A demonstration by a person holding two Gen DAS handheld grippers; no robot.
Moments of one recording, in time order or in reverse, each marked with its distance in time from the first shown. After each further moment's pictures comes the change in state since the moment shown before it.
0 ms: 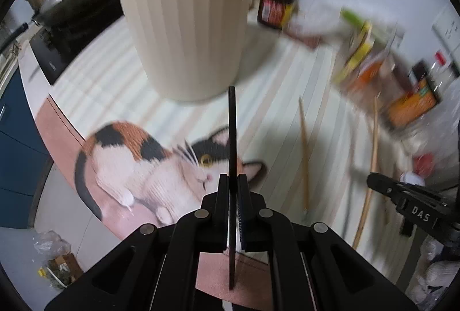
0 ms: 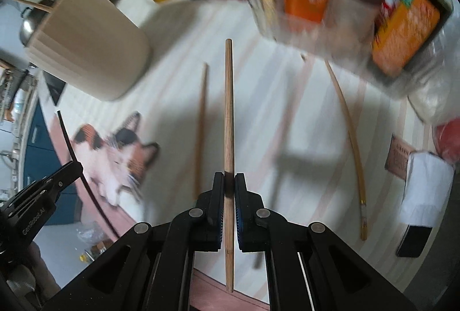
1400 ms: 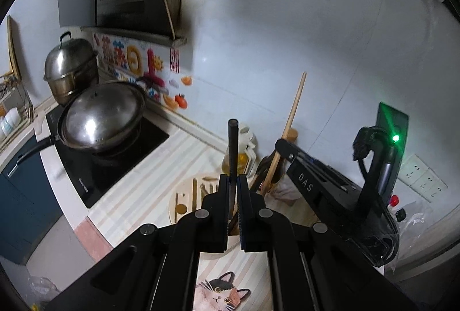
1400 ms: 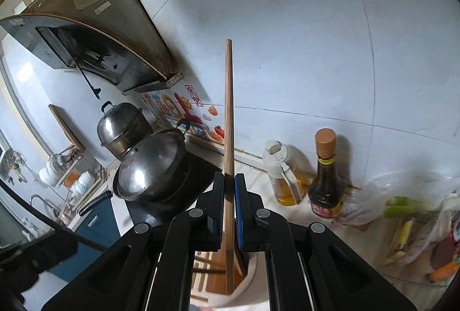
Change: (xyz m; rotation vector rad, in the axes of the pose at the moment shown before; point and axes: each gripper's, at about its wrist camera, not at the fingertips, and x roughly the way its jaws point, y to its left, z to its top) left arm -0.176 0.031 0.189 -0.028 -0.386 -0.030; right arm -0.113 0.169 0.209 -0.105 -0.600 0.281
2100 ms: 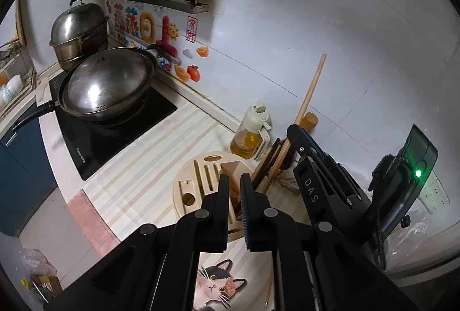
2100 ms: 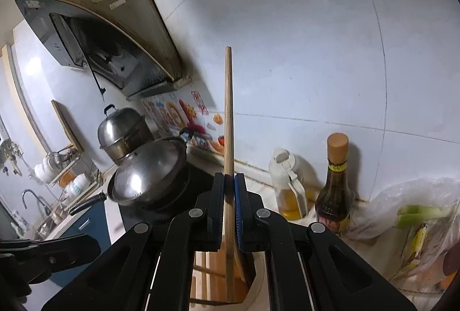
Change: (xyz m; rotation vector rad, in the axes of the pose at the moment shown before) left arm 0.025 0.022 -0.008 -0.115 0.092 0.034; right arm 0.013 0.011 -0.031 -0.072 -0.115 0.006
